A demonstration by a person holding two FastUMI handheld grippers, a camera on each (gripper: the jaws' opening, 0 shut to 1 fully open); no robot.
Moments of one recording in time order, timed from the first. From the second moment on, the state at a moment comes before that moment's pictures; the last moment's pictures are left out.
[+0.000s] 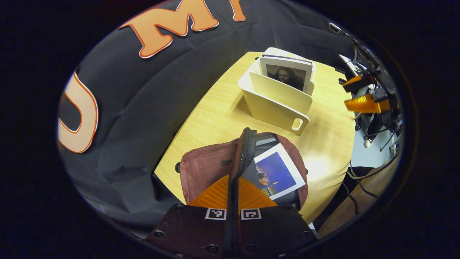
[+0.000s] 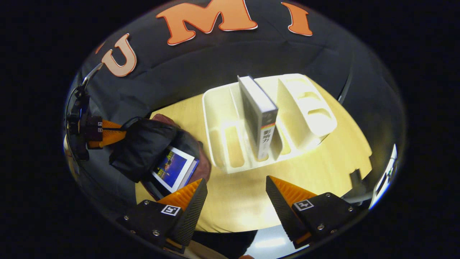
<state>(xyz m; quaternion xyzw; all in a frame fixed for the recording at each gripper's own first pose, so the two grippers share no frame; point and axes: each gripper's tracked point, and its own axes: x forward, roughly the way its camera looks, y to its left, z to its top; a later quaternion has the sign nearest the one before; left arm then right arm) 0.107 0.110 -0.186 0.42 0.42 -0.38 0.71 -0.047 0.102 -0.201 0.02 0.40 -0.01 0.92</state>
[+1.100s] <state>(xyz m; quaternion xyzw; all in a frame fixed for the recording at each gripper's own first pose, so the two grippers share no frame) 0.104 0.130 -0.198 0.41 0.46 -0.35 0.71 0.136 0.072 -0.202 -0.10 0.53 0.00 0.84</state>
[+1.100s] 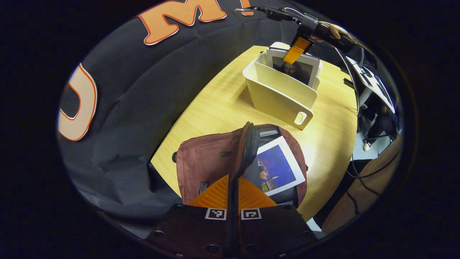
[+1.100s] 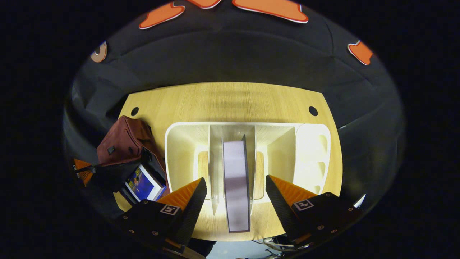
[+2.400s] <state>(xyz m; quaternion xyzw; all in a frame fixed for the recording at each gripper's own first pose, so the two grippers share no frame) 0.097 0.138 -0.209 0.41 0.46 -0.35 0.70 0.089 0.087 -0.081 -0.08 0.47 0.00 0.88</state>
